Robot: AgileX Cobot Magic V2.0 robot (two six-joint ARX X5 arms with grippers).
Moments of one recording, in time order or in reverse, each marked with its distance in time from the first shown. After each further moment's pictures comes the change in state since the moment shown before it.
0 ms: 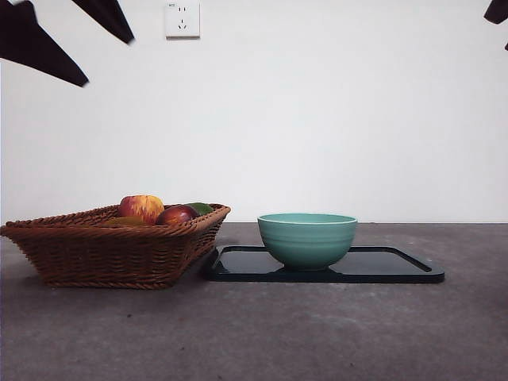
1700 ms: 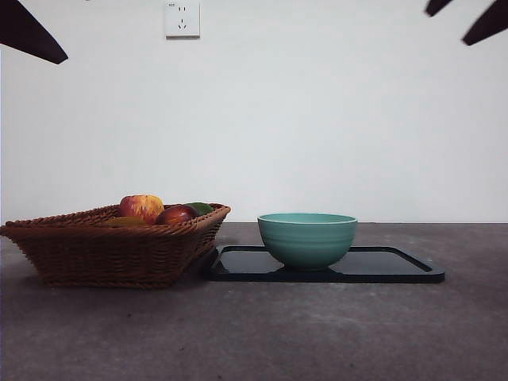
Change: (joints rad) left arm 0.000 -0.073 0.000 -0.156 0.144 0.182; right arm -0.025 0.201 0.144 0.151 0.155 0.184
